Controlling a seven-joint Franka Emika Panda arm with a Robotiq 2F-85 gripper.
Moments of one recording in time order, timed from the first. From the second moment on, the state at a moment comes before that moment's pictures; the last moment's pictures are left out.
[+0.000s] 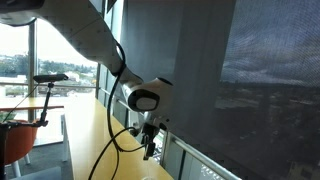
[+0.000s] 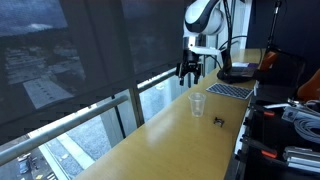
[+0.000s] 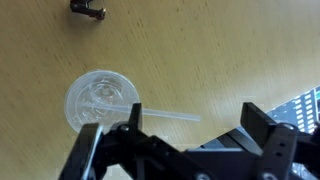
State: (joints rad) arm 0.03 0.42 -0.02 -1.91 0.29 2.31 0.17
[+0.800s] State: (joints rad) arm 0.03 0.36 -0.04 -2.00 0.14 2.43 0.19
